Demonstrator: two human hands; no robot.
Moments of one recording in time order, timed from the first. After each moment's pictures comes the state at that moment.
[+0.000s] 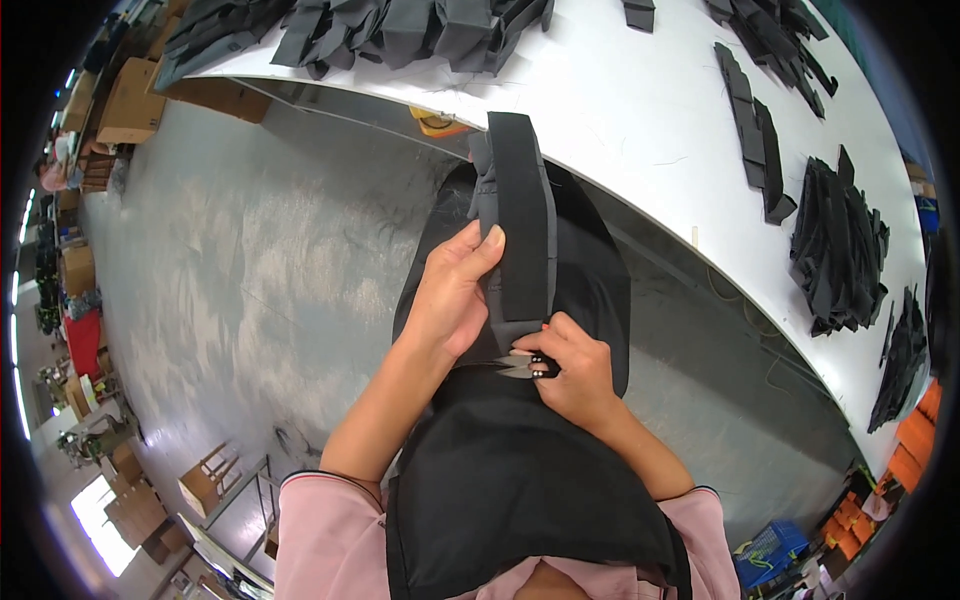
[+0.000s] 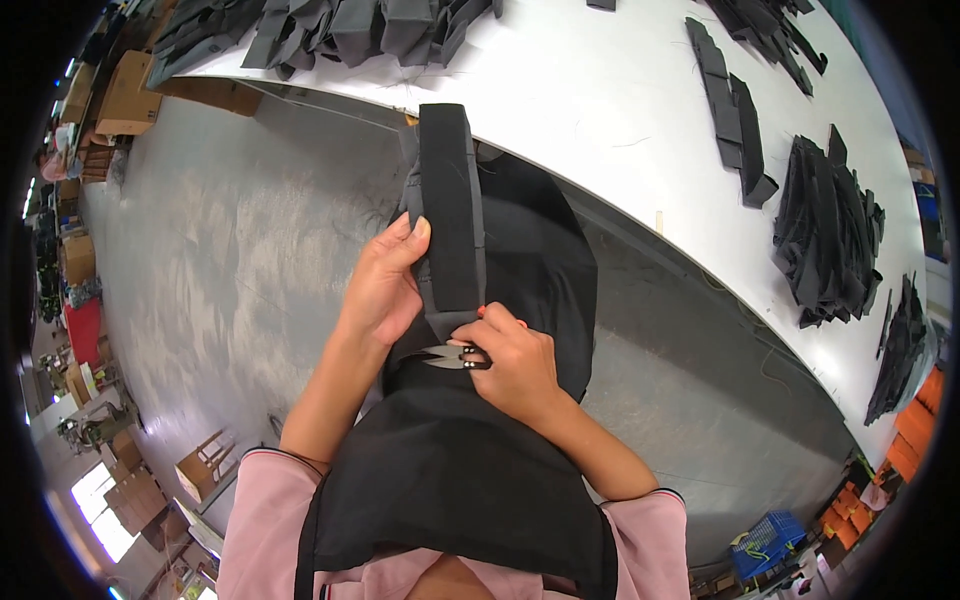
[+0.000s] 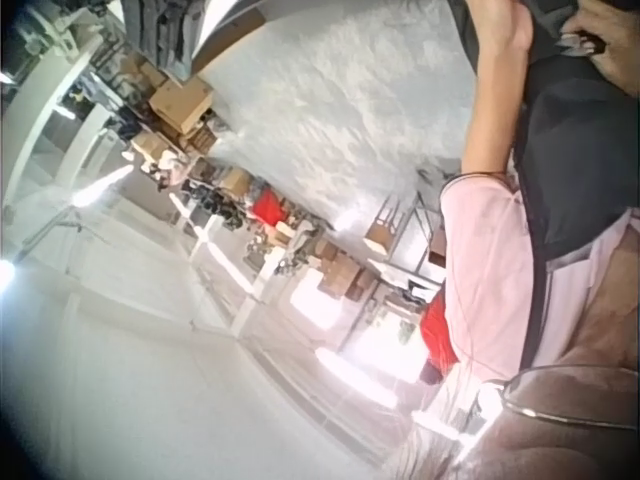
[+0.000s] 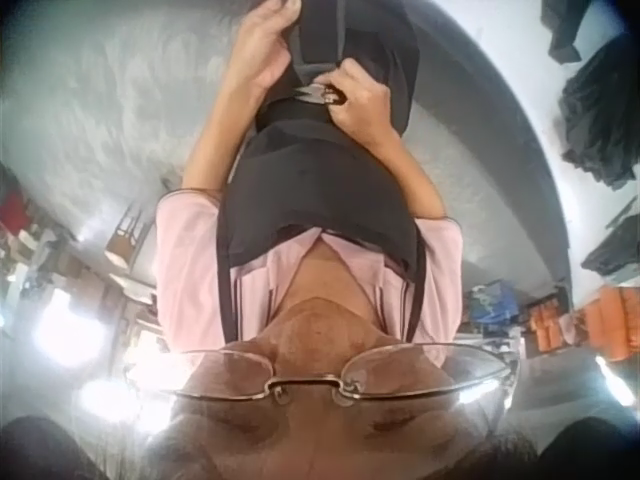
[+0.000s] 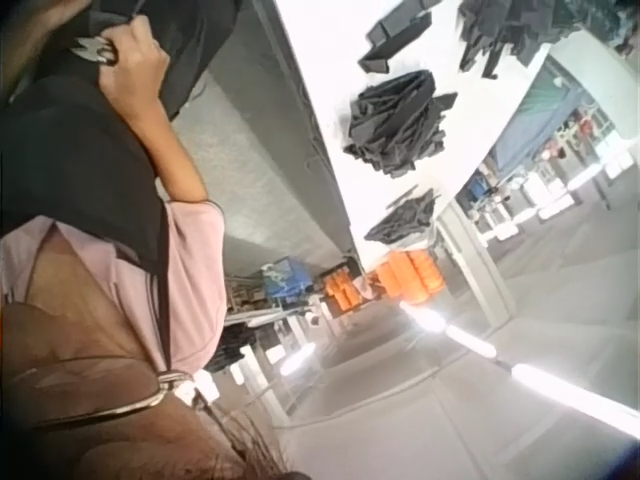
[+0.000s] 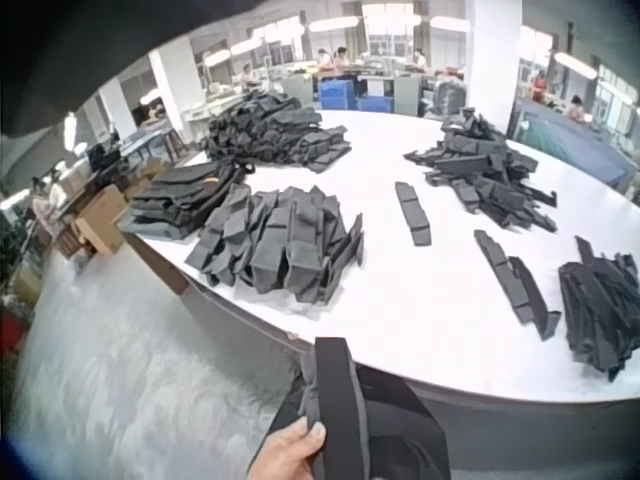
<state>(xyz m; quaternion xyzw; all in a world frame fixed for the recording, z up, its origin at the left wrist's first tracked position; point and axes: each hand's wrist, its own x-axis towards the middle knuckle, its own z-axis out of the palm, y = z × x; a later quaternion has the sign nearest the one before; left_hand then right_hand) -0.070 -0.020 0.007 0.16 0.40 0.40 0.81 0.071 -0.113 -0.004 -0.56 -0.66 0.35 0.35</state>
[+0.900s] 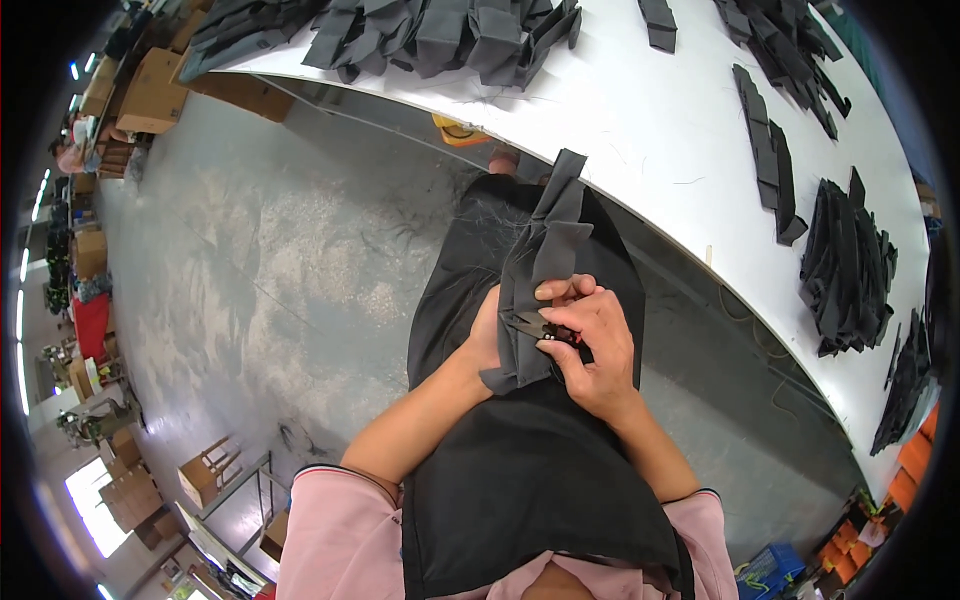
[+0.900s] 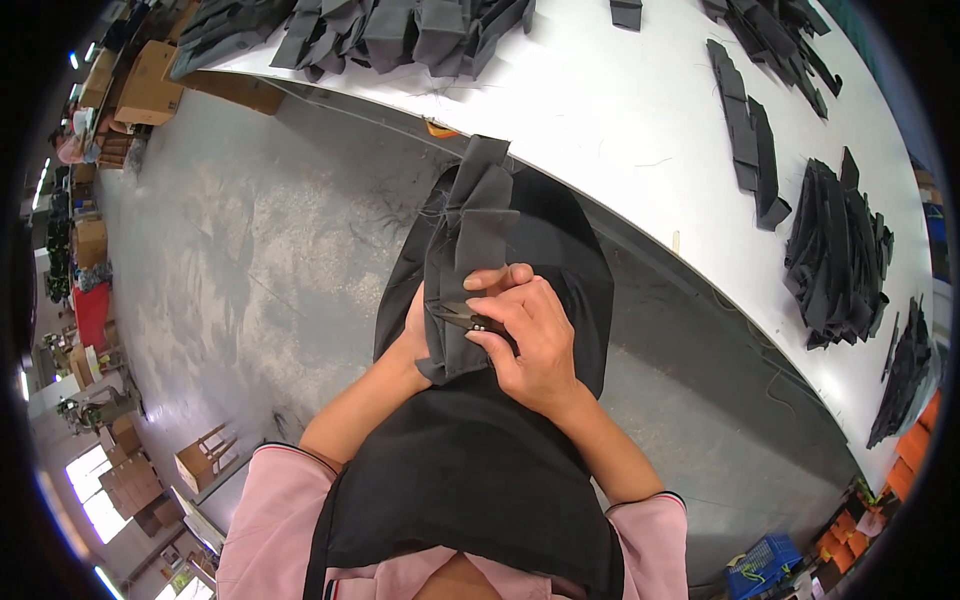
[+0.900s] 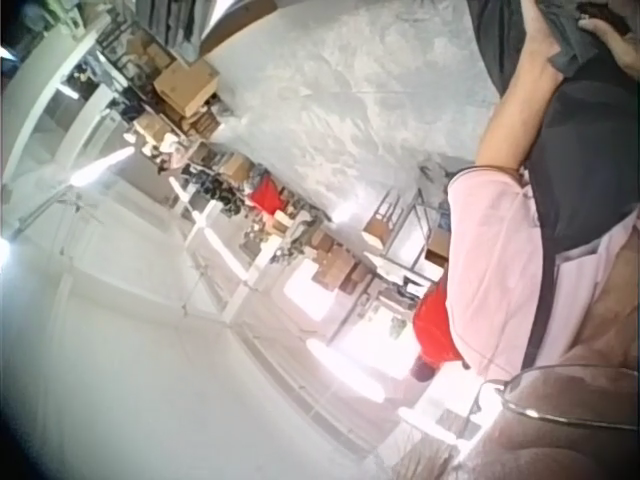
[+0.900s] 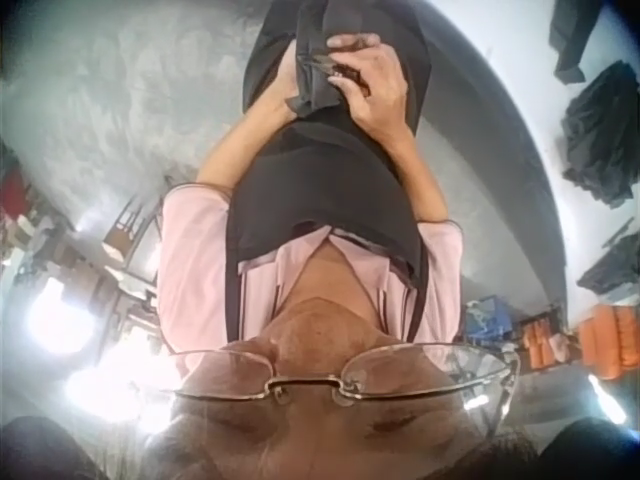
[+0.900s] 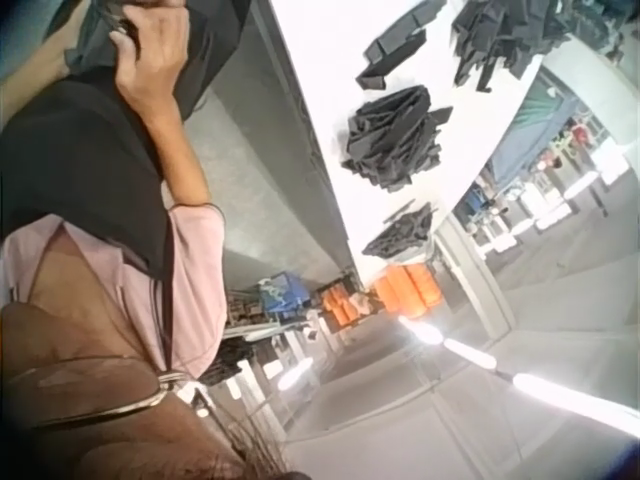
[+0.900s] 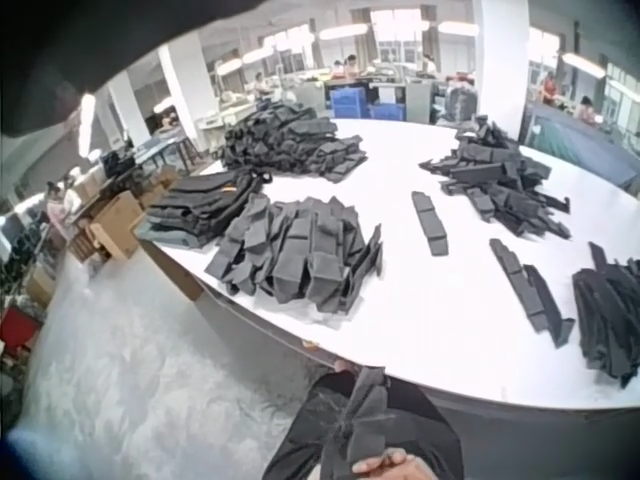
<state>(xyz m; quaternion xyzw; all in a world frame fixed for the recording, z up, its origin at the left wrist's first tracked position) -0.056 -0.043 -0.013 -0.15 0.13 0.33 0.92 0.074 -0.085 0.001 -0.50 -0.66 0.29 0.48</state>
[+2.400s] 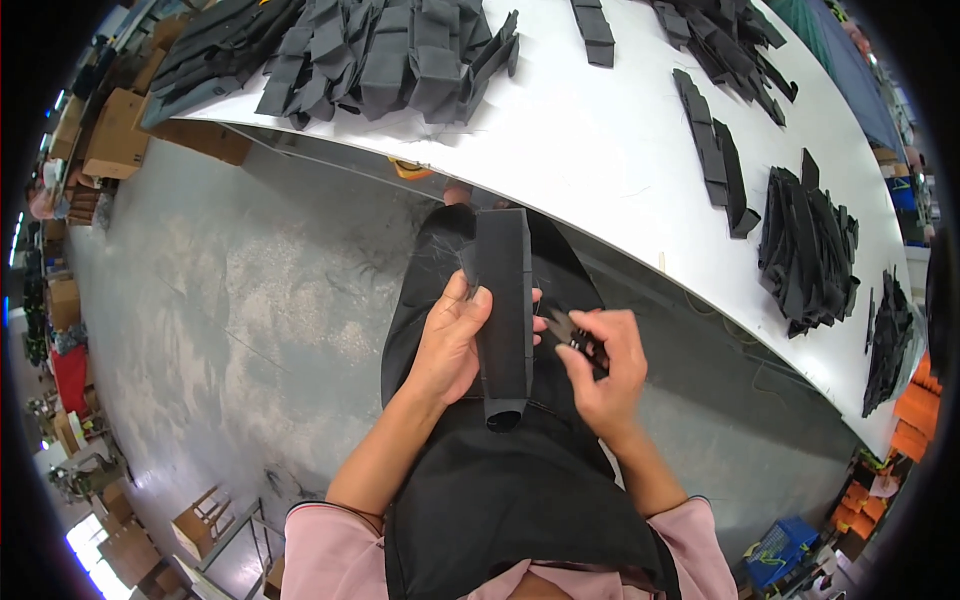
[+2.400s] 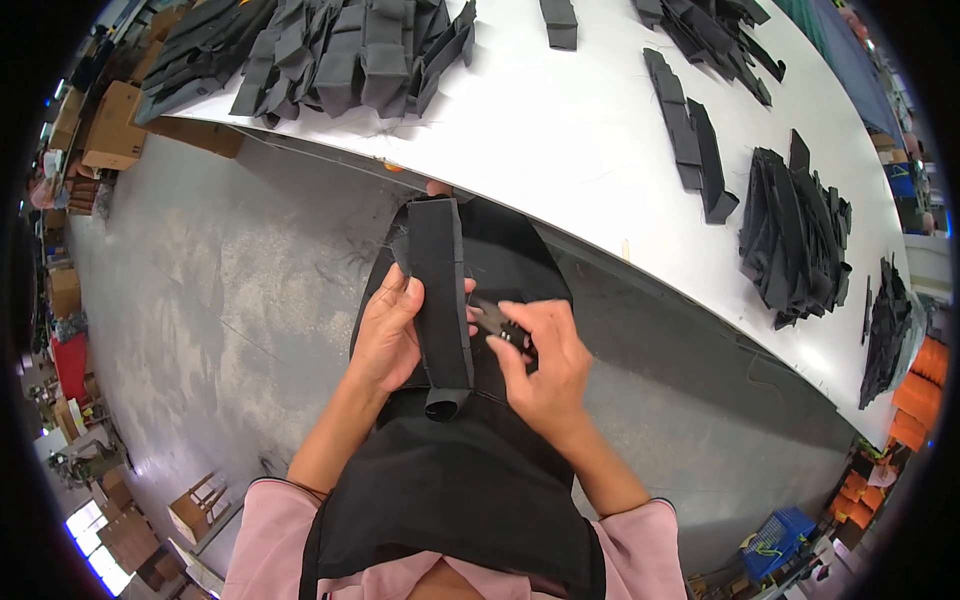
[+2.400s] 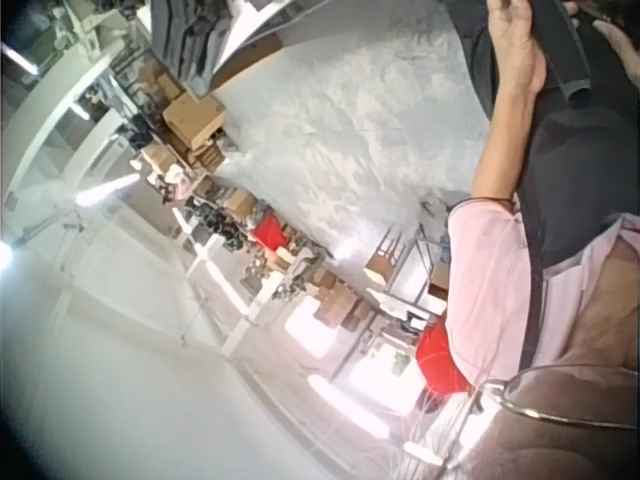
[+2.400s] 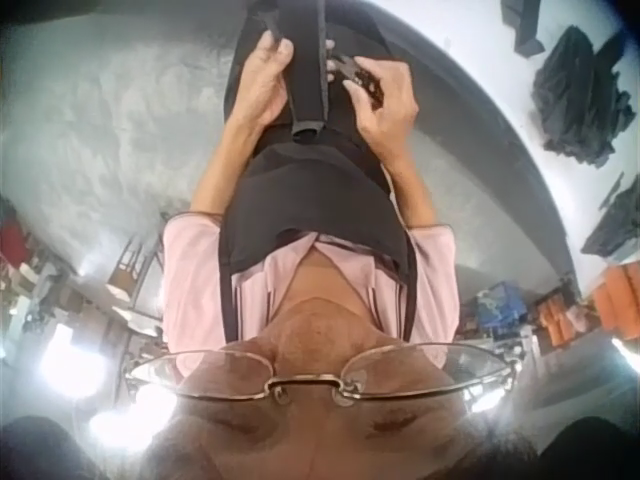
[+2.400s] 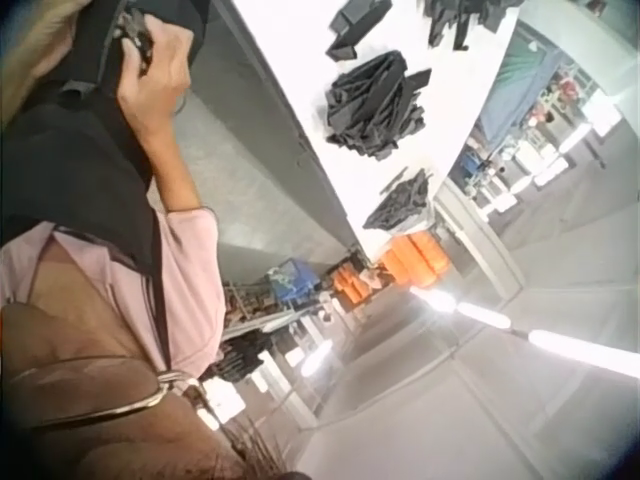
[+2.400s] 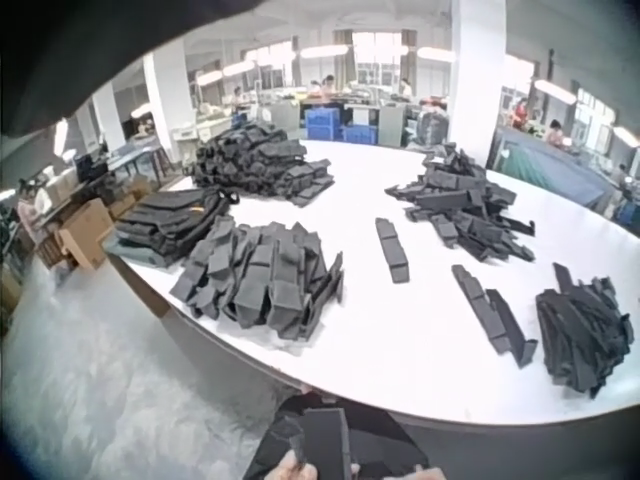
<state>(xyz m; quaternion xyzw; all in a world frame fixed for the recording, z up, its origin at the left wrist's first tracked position) -0.065 -0.030 0.009 0.20 0.32 0.39 0.84 0.102 -0.095 0.031 -0.64 -0.60 0.22 0.43</state>
